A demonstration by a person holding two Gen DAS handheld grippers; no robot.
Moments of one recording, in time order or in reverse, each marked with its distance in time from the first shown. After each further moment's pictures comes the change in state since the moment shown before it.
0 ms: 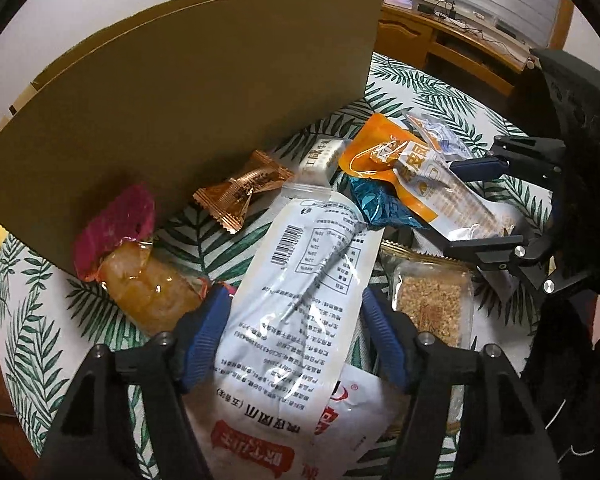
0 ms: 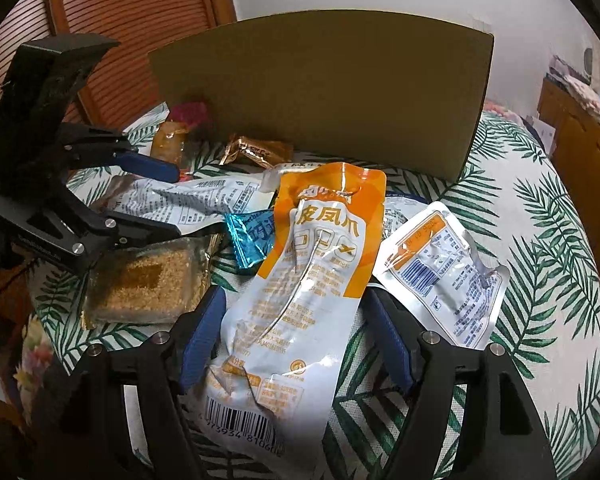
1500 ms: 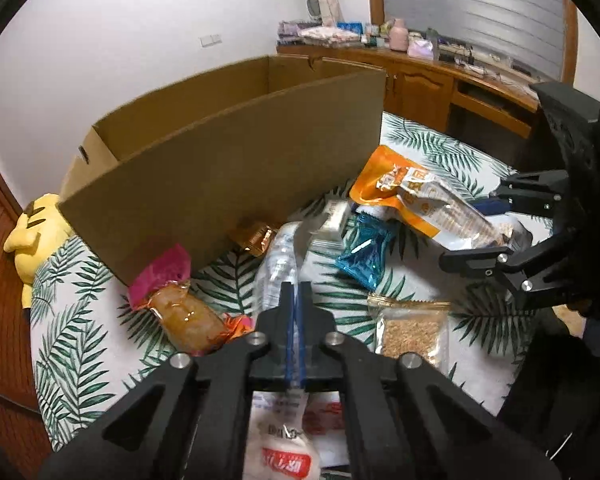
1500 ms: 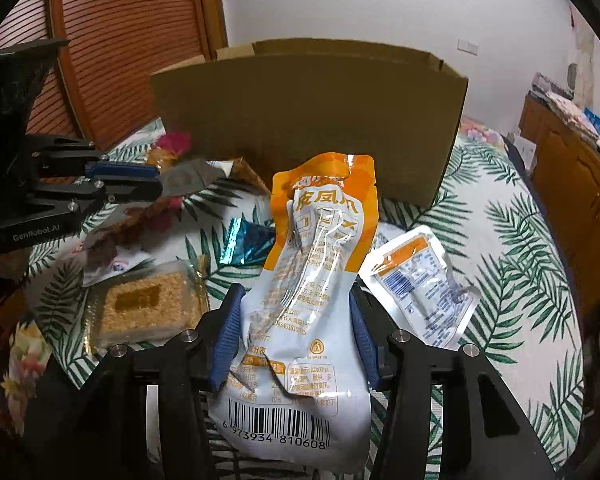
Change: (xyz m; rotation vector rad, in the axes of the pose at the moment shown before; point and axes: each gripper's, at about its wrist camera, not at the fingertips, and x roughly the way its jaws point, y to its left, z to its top) left arm -0.043 -0.018 -0.006 -0.044 -0.227 0.137; right arm -0.030 0.002 0.005 -0.004 -0.074 -0.071
